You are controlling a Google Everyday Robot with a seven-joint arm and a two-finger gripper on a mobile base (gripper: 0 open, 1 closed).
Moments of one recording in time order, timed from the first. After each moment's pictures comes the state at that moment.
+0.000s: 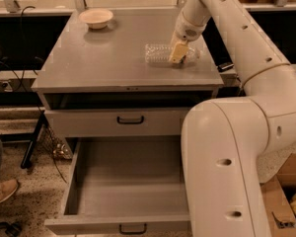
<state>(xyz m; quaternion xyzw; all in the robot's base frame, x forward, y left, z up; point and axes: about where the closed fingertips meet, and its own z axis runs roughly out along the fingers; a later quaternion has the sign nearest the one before) 0.789 -0.111 0.844 -0.67 0.71 0.01 0.22</state>
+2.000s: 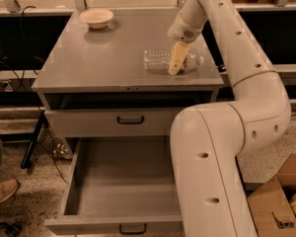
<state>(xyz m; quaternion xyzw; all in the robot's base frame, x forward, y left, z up) 0.787 -0.097 0.838 -0.68 0.70 0.05 0.22</state>
